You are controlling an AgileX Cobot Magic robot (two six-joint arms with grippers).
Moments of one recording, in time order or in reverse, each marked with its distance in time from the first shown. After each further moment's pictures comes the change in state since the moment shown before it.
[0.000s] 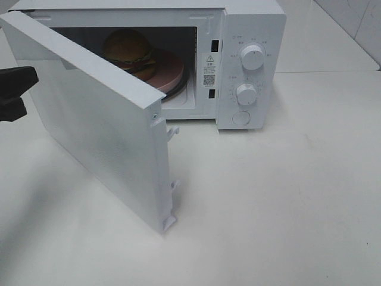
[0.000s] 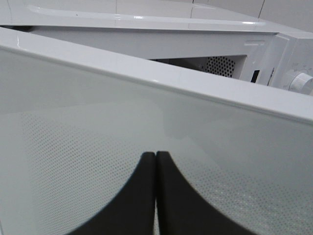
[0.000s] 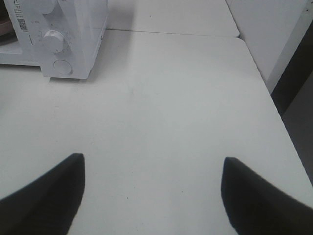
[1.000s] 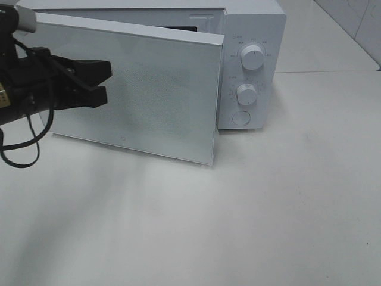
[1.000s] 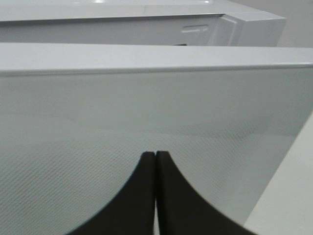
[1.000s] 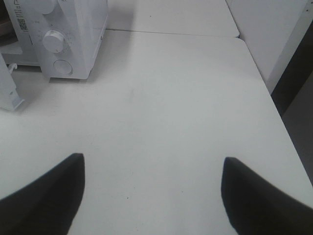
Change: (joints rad) left arm -0.321 0.145 -0.224 -0.145 0.198 0.040; right arm 0.000 0.000 0.000 0.000 0.000 0.000
